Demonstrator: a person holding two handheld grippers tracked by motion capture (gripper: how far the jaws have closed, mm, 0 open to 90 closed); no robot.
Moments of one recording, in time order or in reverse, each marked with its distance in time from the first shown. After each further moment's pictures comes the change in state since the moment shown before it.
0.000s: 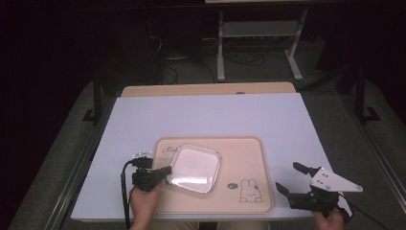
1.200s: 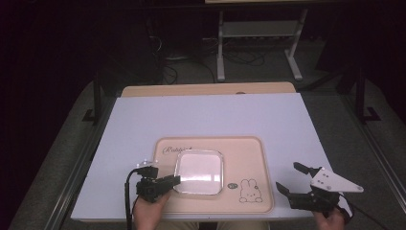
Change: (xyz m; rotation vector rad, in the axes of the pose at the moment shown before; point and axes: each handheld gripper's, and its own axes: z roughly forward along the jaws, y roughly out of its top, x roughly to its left) left arm -0.024 -0.021 -0.008 0.013 -0.073 0.019; right arm 0.000 0.000 -0.001 0.000 -0.005 0.003
